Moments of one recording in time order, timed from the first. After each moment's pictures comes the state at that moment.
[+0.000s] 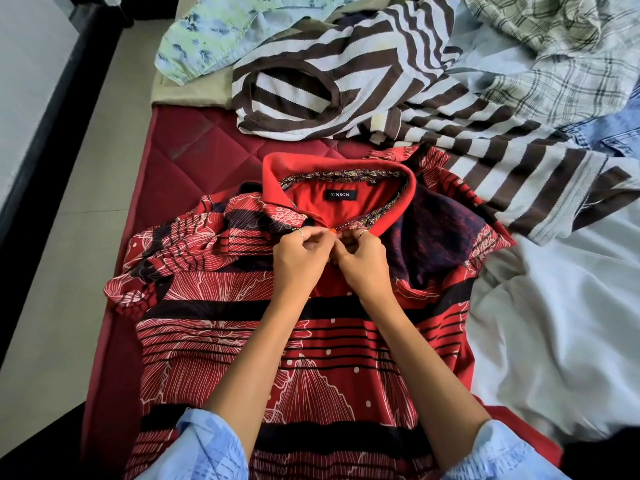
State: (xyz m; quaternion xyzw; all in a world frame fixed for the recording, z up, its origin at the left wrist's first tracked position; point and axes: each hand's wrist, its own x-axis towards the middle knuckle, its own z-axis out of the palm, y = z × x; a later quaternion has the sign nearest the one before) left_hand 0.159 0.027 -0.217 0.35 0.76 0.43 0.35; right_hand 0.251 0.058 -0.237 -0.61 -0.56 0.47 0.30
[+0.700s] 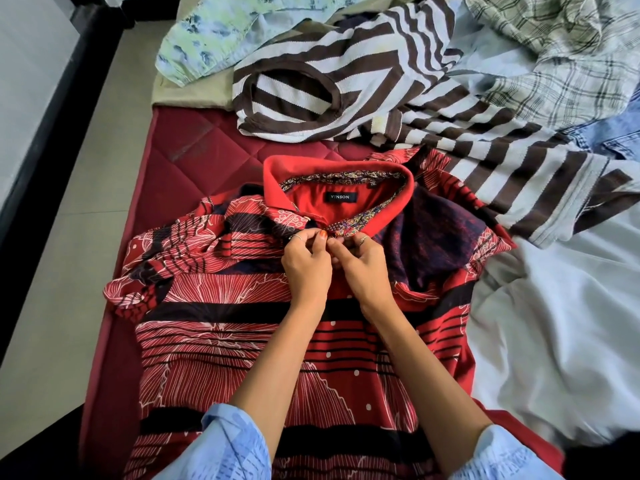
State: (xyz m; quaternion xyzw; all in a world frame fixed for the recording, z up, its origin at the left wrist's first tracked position) left_hand 0.176 0.037 -0.238 0.26 0.78 0.49 0.29; right_hand 0.254 0.052 -0.242 -0.55 -0.49 0.57 0.36
